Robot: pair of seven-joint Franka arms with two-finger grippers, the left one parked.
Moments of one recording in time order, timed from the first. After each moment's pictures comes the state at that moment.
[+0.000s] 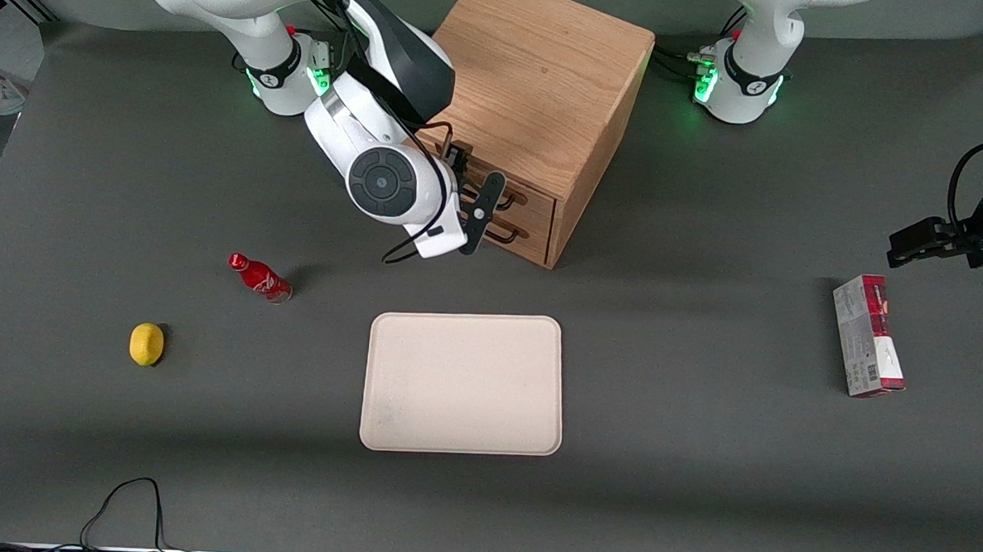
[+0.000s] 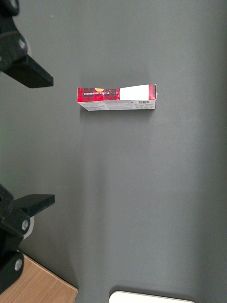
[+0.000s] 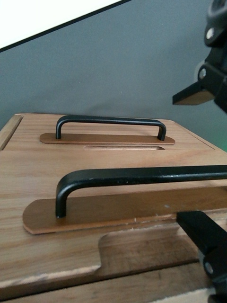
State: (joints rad) arm 0.43 0.48 0.28 -1.45 0.23 1.59 -0.46
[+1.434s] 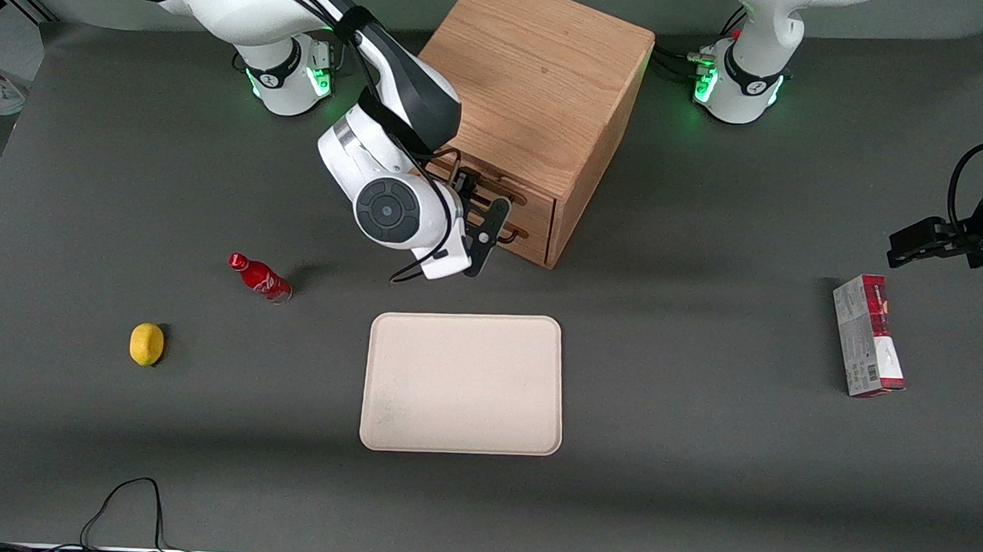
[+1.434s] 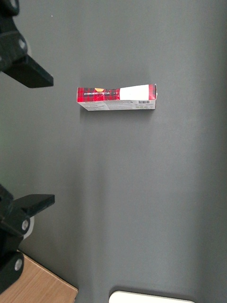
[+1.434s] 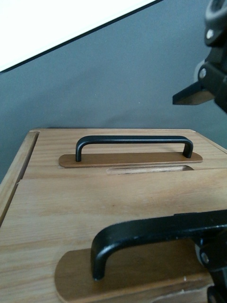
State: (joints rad) arm 0.44 0.55 0.28 -1.44 0.23 1.69 -0.46
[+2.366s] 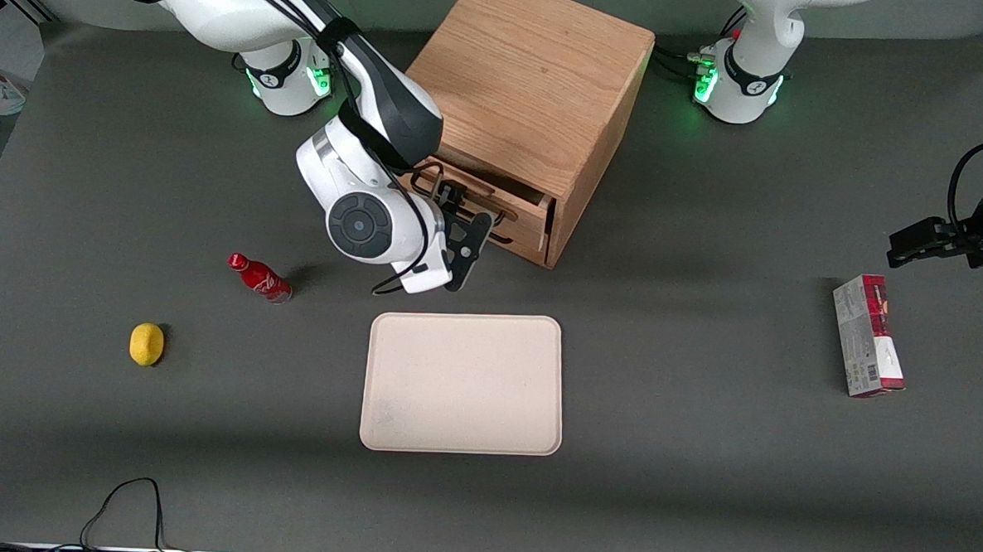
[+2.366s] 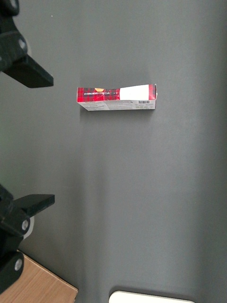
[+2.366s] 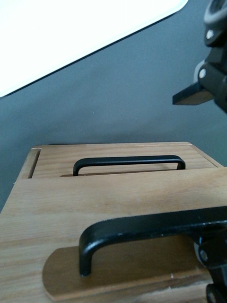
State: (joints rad) arm 0.40 0.55 0.26 -1.43 0.23 1.69 -0.50
